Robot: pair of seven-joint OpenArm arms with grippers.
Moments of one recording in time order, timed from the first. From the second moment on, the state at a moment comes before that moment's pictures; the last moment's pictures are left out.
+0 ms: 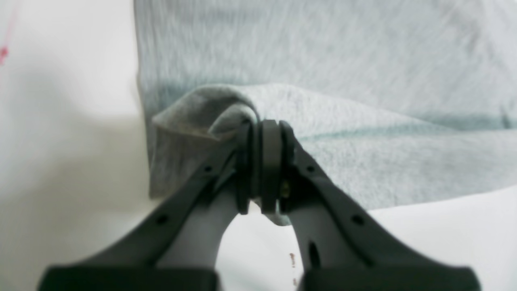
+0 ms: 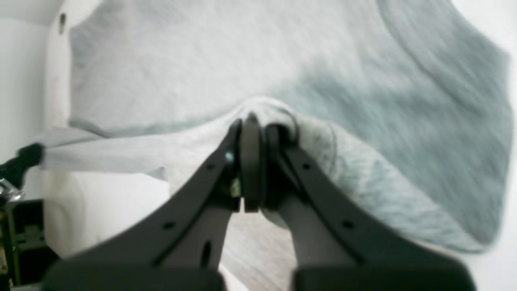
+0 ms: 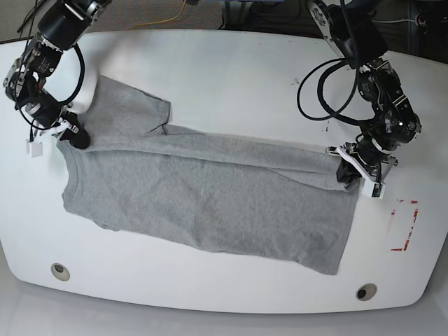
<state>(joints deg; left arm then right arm) -9.3 -1.6 -31.3 85.7 -12.0 -41.8 51.1 2.1 18.8 45.4 72.0 56.3 34.2 -71.8</state>
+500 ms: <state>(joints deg) -13.3 -4.2 -28.0 74.0 -11.9 -41.8 47.6 10.2 19.8 45.5 66.5 51.2 34.0 -71.8</state>
